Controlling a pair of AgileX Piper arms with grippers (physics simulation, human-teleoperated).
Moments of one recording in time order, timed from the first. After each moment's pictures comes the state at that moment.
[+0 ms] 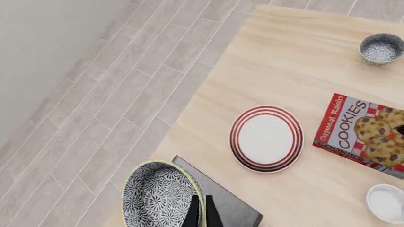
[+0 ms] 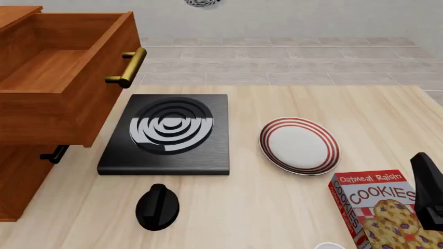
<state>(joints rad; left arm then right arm) -0.73 1.60 -1.97 0.98 0.42 0.00 0.00 -0.04 -0.01 0.01</state>
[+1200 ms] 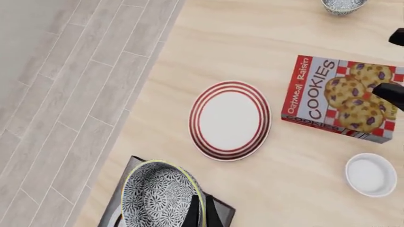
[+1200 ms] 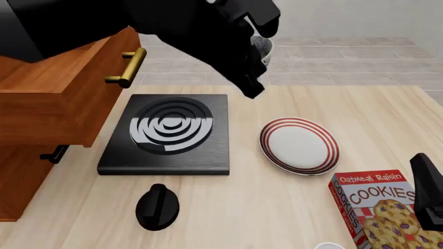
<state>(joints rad) -0.84 1.63 -1.62 0.75 0.45 -0.01 0.00 -0.03 -0.02 0.00</state>
